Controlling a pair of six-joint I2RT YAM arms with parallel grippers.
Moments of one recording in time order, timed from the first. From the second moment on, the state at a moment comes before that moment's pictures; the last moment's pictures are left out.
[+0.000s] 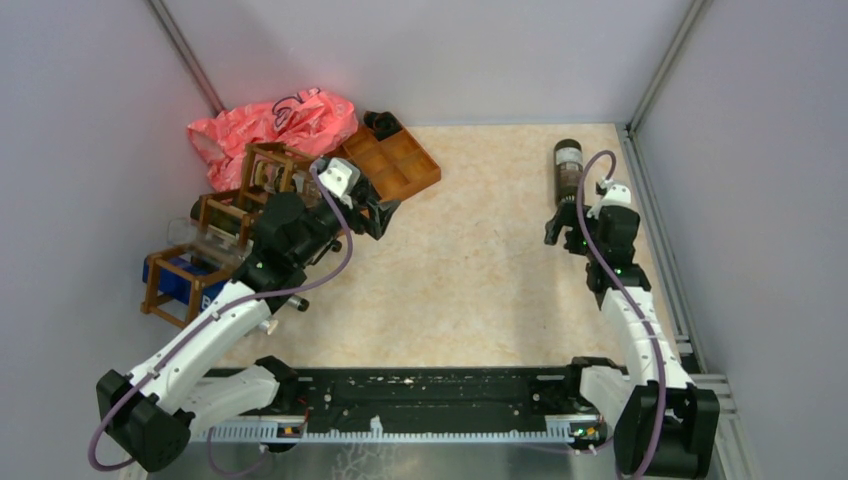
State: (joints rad) left arm -0.59 1.00 0.86 0.16 0.09 0.07; right arm -0.07 0.95 0.60 -0.10 -0.11 0.21
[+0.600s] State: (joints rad) left arm -0.59 0.99 0.85 0.16 0.08 0.08; right arm -0.07 1.51 0.93 -0.08 0.03 0.18
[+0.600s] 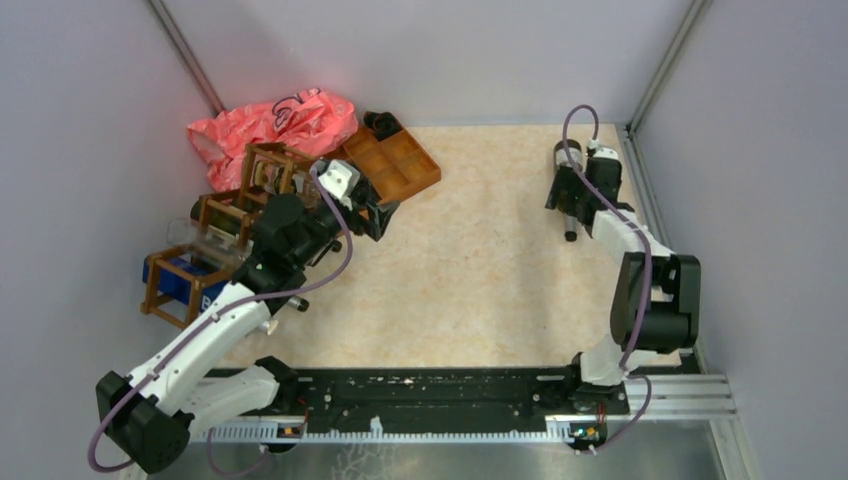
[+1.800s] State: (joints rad) left arm -0.59 0.99 0.85 0.16 0.07 0.11; right arm -0.12 1.76 0.99 -0.09 -0.03 0.16
